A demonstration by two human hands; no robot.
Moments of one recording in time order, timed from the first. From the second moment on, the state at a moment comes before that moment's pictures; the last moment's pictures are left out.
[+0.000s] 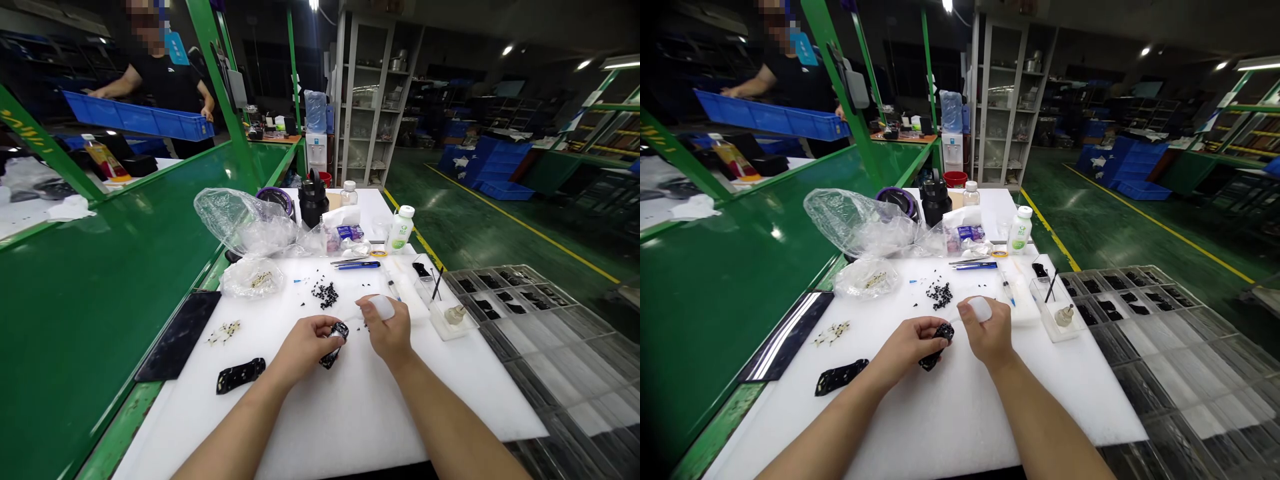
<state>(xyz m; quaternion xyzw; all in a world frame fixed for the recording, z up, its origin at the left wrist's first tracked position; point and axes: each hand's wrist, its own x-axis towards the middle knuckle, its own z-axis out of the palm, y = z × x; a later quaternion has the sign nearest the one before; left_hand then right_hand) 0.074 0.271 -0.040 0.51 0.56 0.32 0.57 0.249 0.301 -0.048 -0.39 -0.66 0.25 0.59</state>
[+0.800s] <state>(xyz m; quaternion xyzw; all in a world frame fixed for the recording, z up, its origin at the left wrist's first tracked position) 0.075 0.271 -0.035 0.50 0.55 0.32 0.59 0.256 0.296 -0.042 -0.42 -0.63 0.25 0.60</state>
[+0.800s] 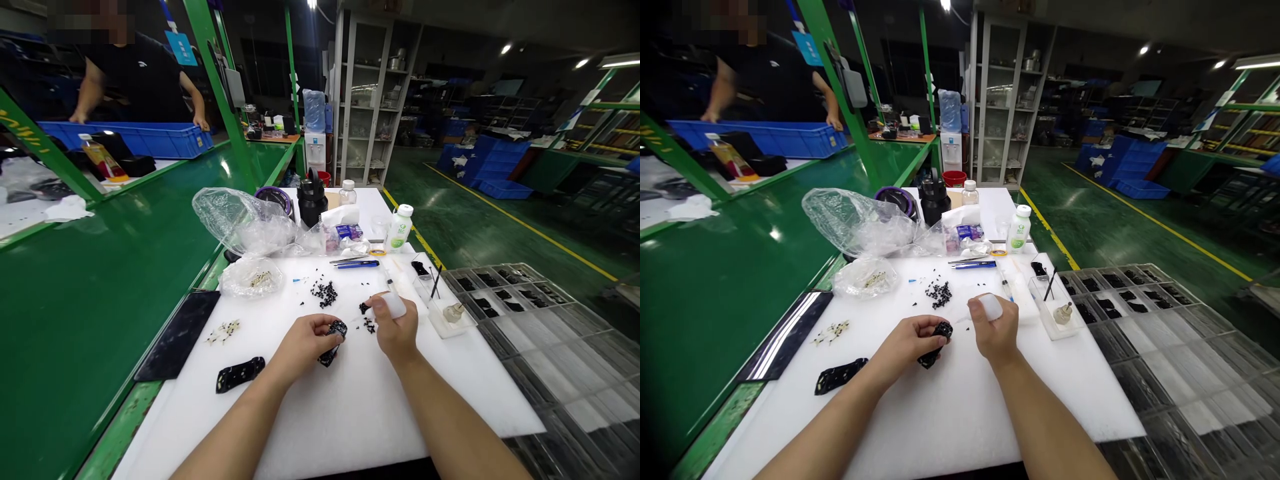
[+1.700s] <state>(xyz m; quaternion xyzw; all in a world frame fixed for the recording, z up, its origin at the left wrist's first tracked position) 0.075 0.271 -0.037 0.48 0.54 0.33 0.61 0.254 0.300 -0.047 -0.42 -0.64 0.25 0.59</state>
